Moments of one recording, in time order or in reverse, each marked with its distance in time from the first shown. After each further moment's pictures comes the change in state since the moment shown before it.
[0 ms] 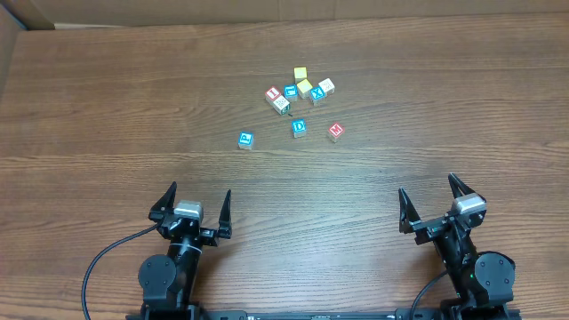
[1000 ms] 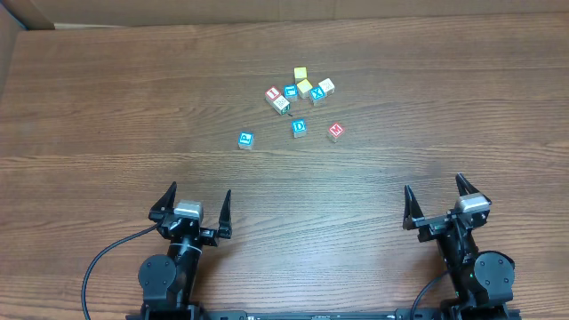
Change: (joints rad) left arm 0.000 0.000 0.000 0.000 0.000 0.000; right arm 0.000 0.000 0.000 -0.009 0.085 -0.020
